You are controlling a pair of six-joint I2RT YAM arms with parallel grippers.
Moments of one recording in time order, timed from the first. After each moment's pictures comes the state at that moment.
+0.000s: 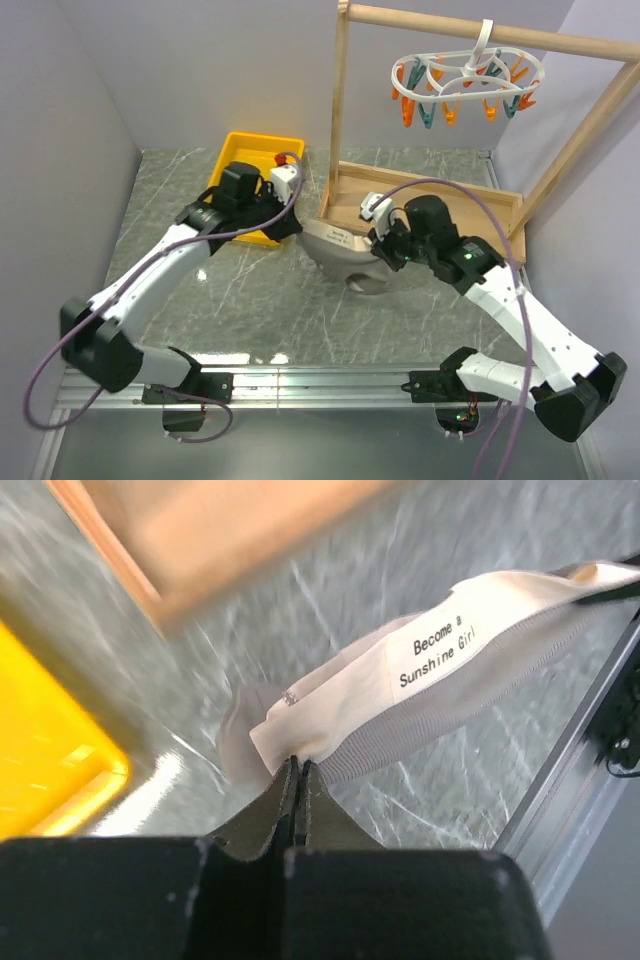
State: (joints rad) left arm -0.53 1.40 1.24 -0.48 0.43 0.01; right arm 0.59 1.06 1.04 -0.67 -0.20 -0.32
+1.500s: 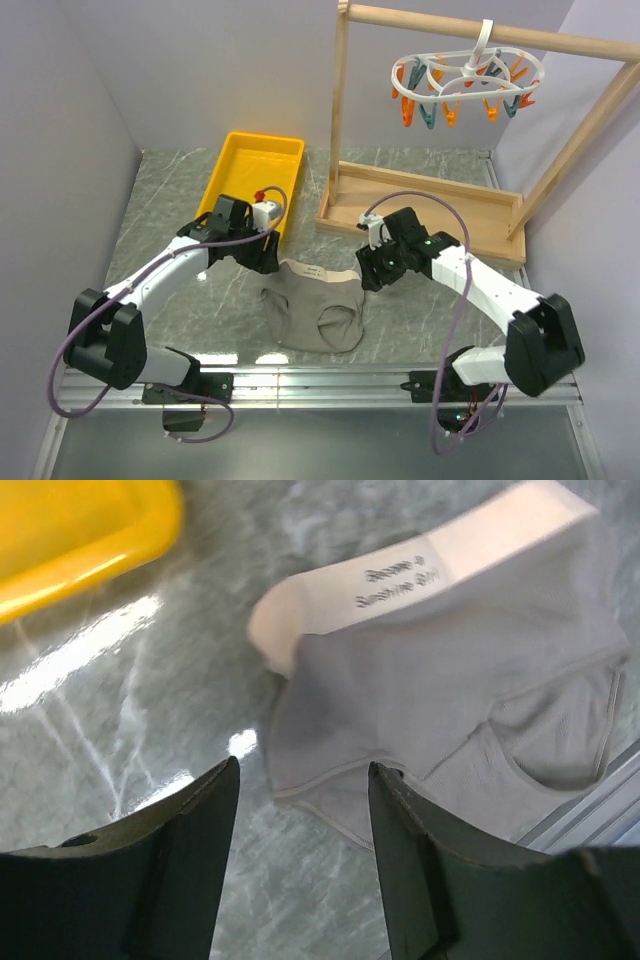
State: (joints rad) left arm -0.41 1.36 0.95 -0.52 0.35 0.01; right arm 0.49 1.31 0.88 -0.60 -0.31 -0.05
